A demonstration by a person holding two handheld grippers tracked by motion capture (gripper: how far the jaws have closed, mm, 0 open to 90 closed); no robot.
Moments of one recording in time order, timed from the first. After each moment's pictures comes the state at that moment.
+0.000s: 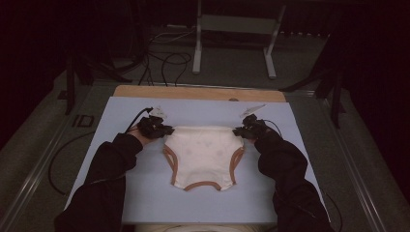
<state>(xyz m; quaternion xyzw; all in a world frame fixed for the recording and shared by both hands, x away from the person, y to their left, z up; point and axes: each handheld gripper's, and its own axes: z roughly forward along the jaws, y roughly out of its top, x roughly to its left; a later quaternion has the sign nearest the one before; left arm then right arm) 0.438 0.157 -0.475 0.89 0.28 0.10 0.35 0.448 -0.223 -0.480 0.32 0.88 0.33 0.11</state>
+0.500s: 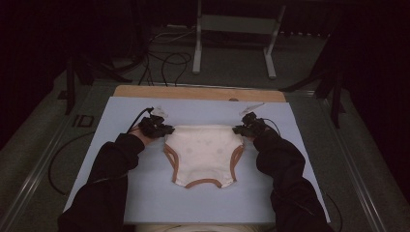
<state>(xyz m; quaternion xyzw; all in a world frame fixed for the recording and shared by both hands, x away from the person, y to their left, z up) 0.443 0.155 -0.483 0.88 0.30 0.10 0.35 0.457 -0.223 -0.485 0.34 0.88 0.33 0.11</state>
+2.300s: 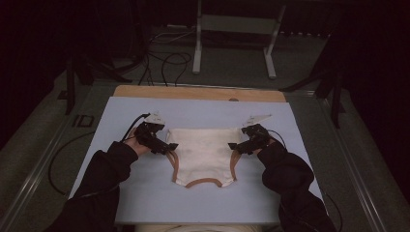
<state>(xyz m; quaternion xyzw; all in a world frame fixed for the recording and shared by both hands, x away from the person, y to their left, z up) 0.393 0.156 -0.455 0.88 0.28 0.08 0.38 0.405 -0.222 -0.474 0.31 0.86 0.38 0.11</state>
